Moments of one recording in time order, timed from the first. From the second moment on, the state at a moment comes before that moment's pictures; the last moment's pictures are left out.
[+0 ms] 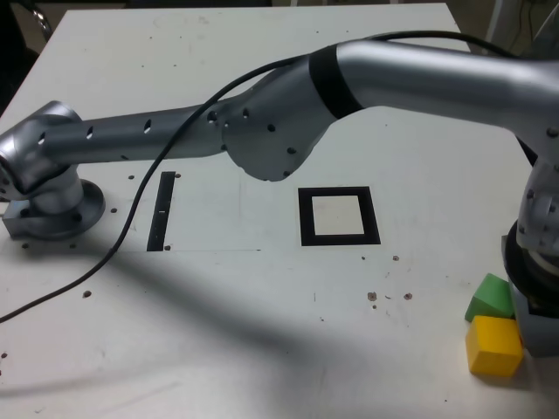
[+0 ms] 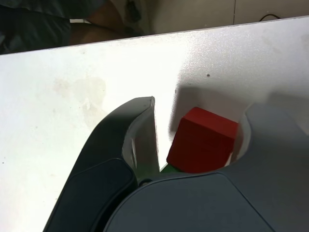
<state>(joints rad) -0.52 2.73 -2.84 1.53 0.53 1.16</state>
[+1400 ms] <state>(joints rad) -0.48 2.38 -2.54 1.63 0.45 0.56</state>
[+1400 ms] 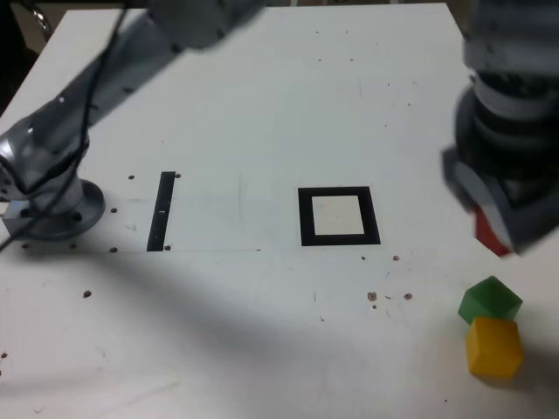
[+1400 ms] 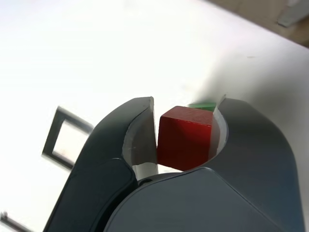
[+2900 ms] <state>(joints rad) -0.26 2.27 -1.93 1.62 0.31 -0.12</state>
